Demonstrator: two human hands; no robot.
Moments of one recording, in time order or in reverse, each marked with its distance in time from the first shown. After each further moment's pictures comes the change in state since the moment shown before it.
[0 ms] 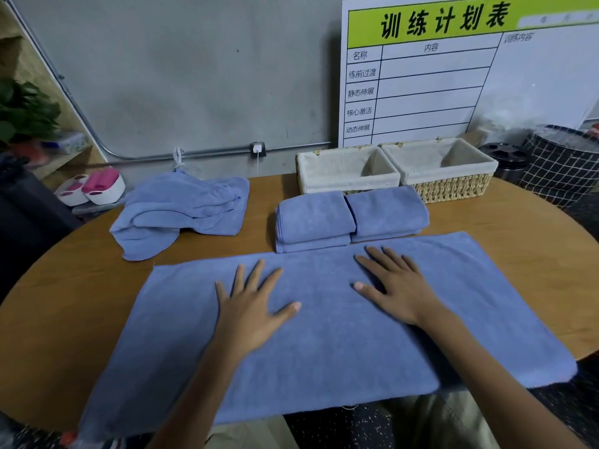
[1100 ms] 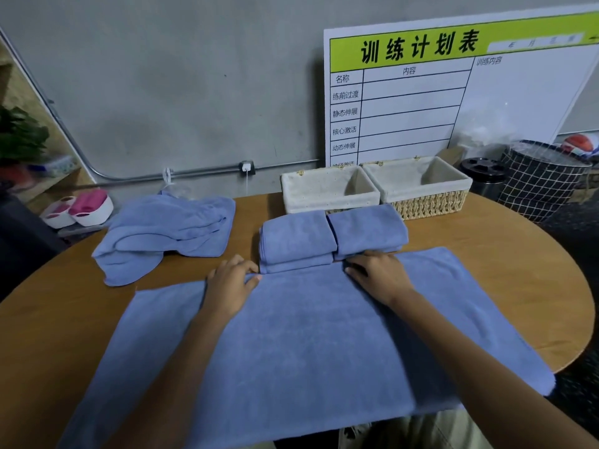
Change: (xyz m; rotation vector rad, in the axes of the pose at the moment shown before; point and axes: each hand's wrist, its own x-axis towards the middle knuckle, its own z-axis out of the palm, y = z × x) left_hand 0.093 -0.025 -0.008 -0.208 0.260 0.105; right_hand 0.056 0.022 -0.016 0.004 0.304 -0.086
